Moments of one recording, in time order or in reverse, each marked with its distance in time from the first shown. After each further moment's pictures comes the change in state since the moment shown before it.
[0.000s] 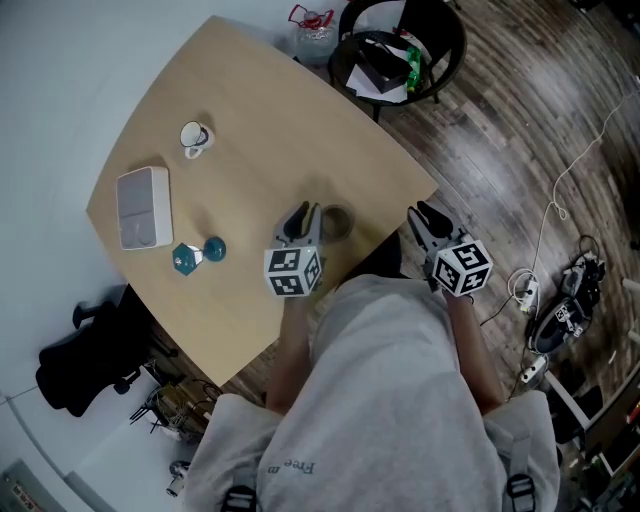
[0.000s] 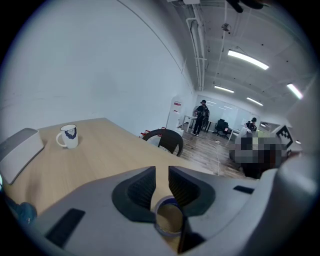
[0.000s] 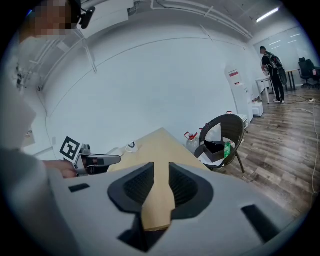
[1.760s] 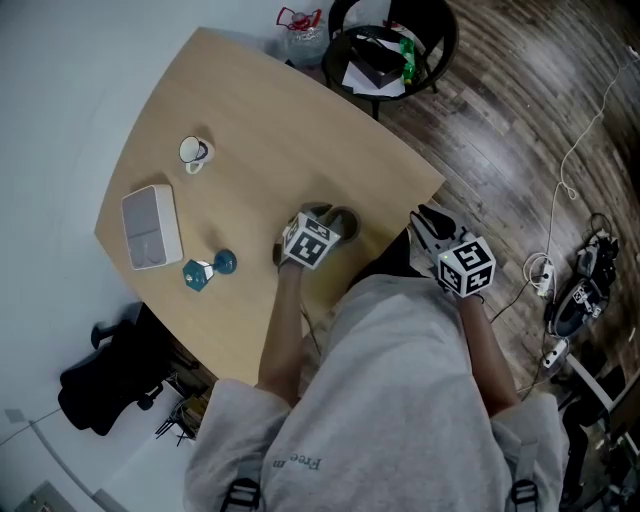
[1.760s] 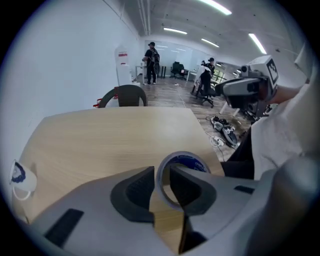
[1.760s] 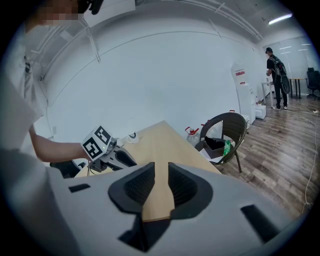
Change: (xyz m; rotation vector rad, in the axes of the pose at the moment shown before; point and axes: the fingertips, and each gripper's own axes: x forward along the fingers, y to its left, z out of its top) left arm 0.058 -0.011 -0.091 0.557 0.554 -0.339; right arm 0.004 0.010 -0.022 -0.075 0.080 -0.010
